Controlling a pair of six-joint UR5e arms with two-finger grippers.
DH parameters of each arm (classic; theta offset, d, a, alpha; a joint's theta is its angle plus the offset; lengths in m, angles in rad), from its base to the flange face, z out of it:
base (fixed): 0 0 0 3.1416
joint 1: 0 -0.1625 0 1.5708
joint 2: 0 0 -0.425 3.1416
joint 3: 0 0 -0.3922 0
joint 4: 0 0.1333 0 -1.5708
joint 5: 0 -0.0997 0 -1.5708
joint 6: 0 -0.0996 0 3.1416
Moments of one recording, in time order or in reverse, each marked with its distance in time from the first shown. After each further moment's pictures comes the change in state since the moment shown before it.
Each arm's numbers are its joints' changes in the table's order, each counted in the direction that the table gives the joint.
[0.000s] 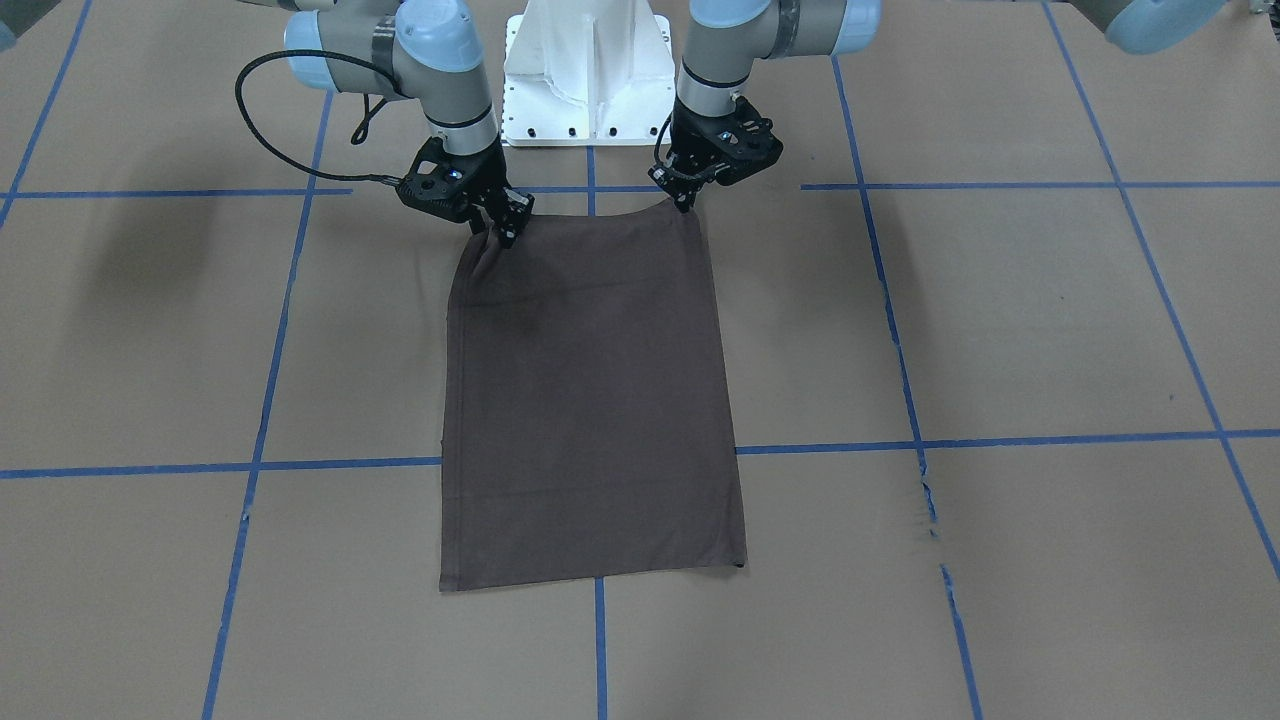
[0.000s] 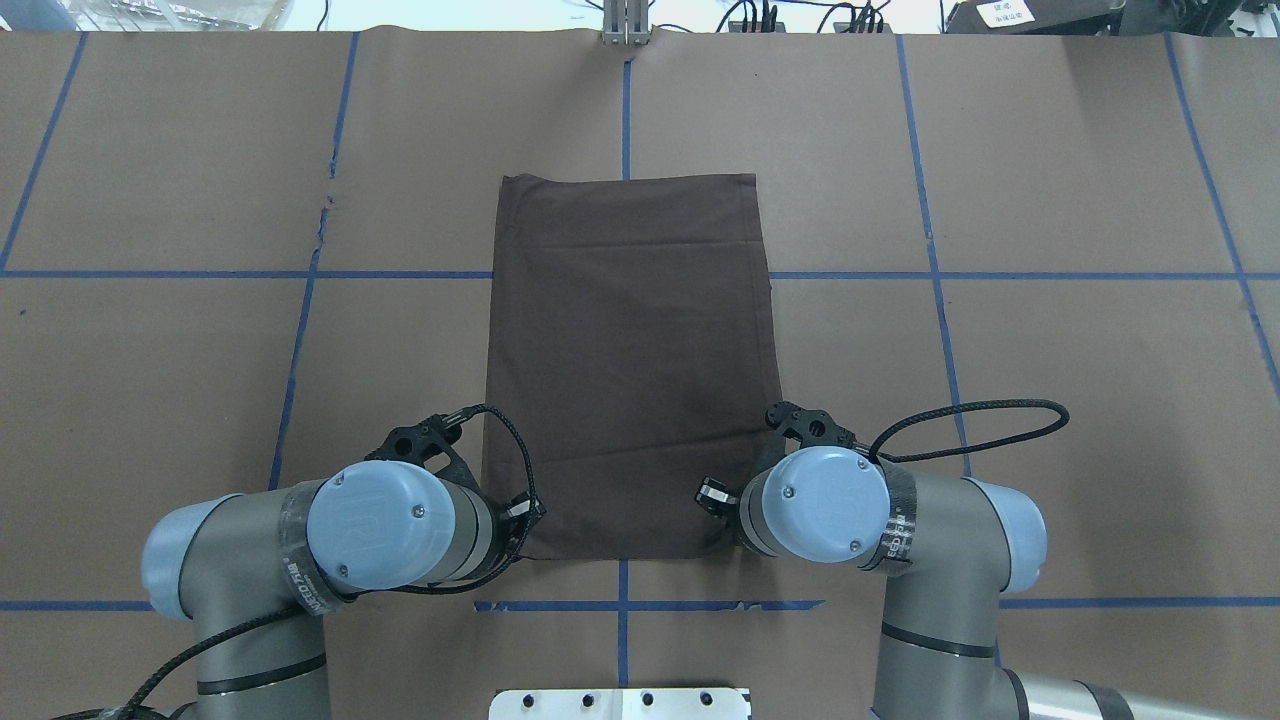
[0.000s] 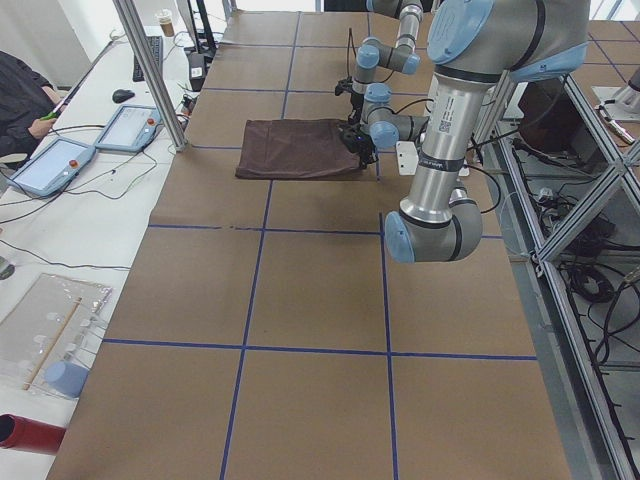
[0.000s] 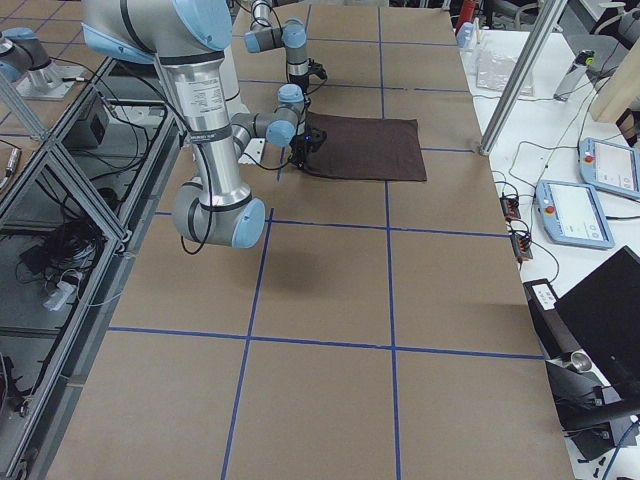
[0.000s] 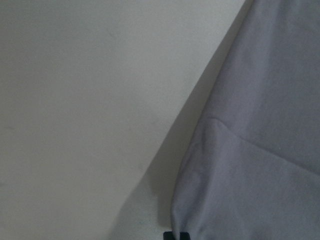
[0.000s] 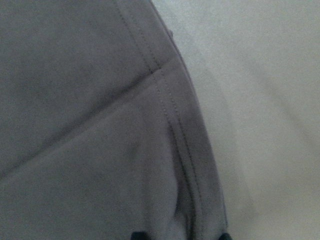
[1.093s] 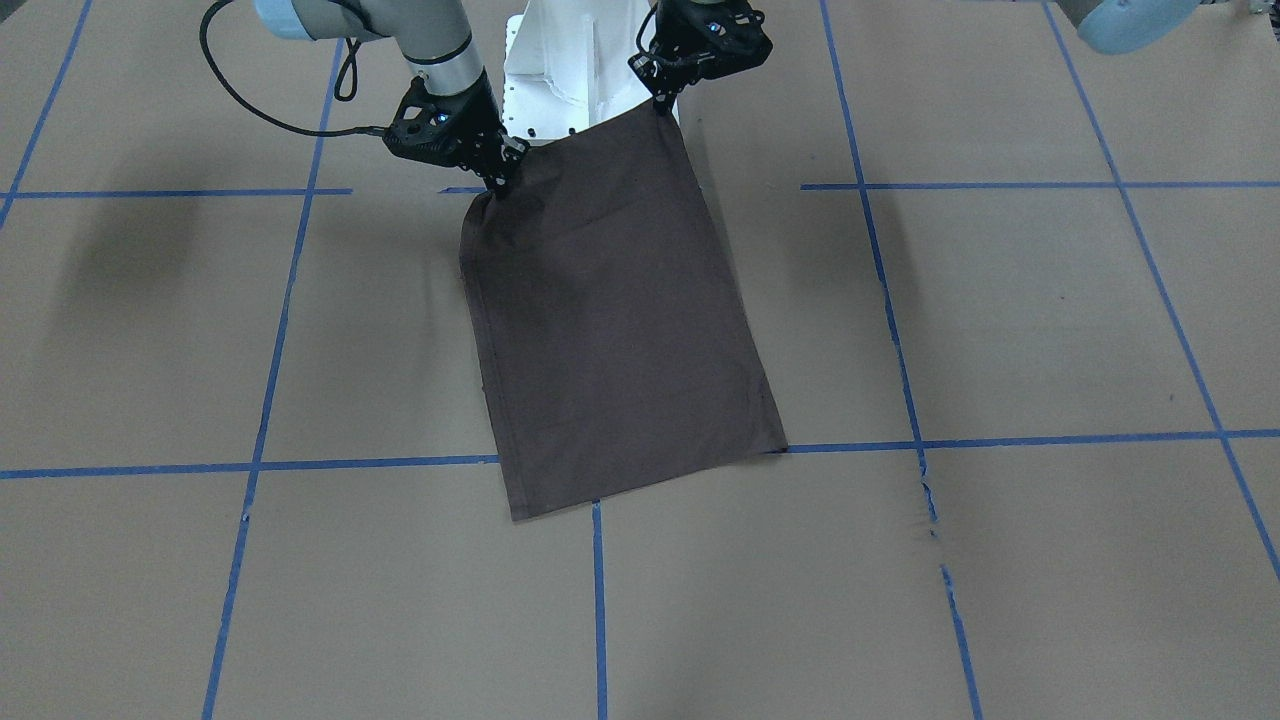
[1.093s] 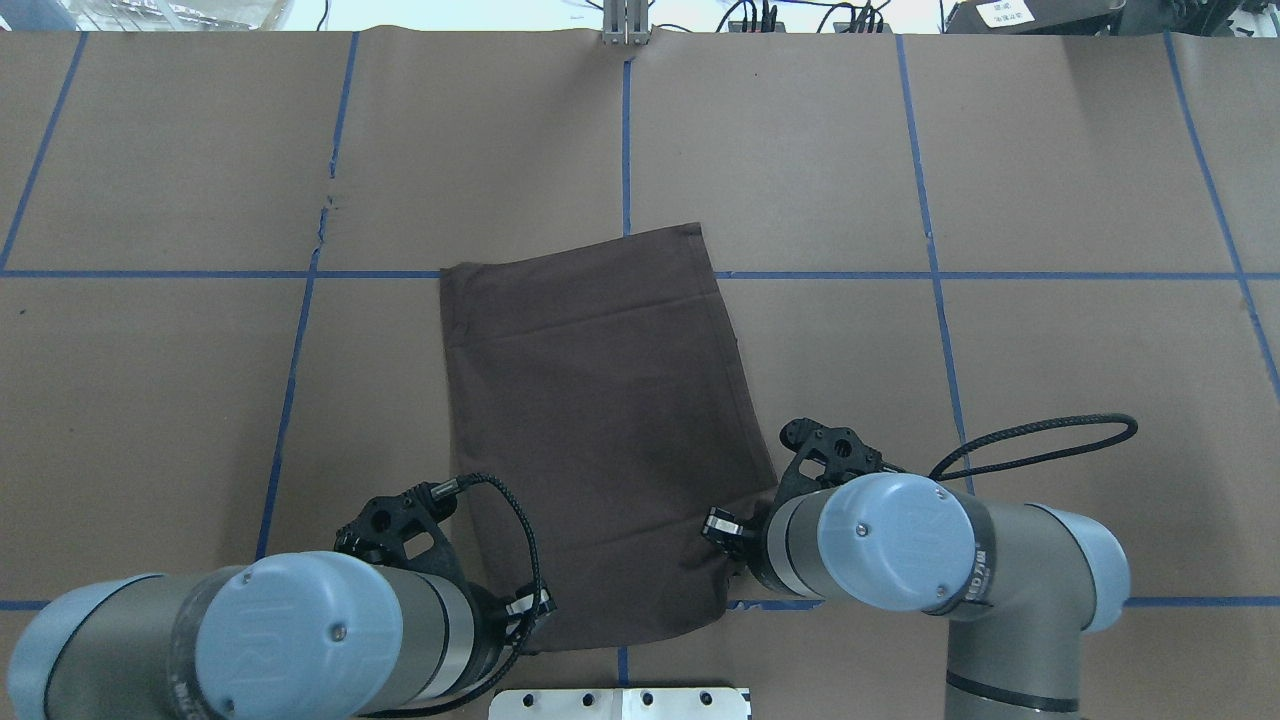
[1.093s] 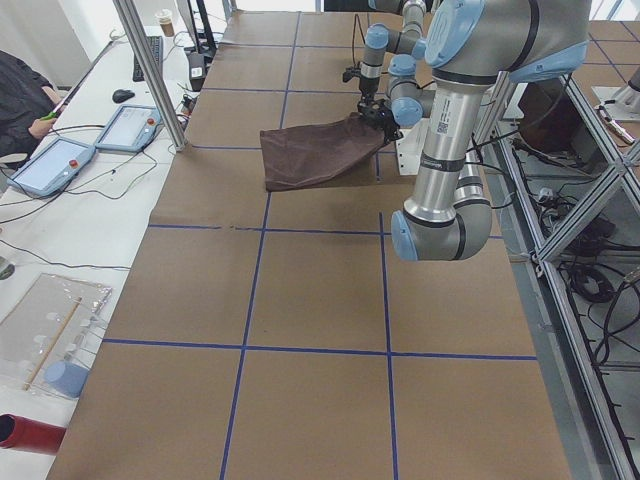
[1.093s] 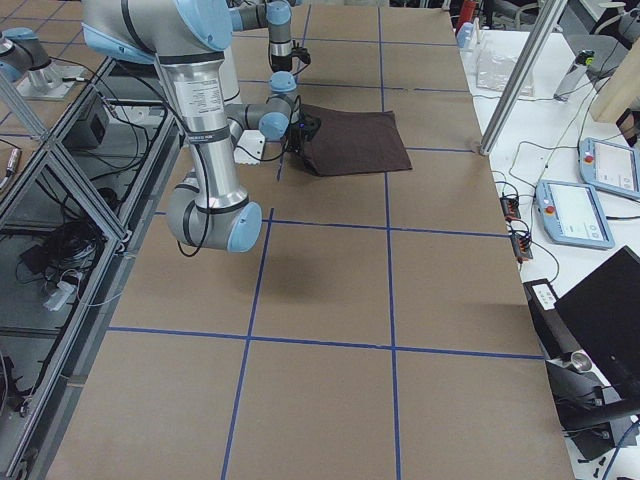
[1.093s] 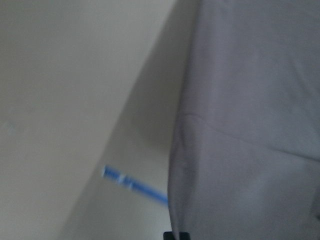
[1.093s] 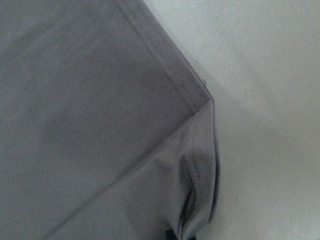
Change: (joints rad) left arm -0.130 0.000 -0.285 0.187 -0.001 0.019; right arm 0.046 0.089 0.213 -0.007 -0.019 0.012
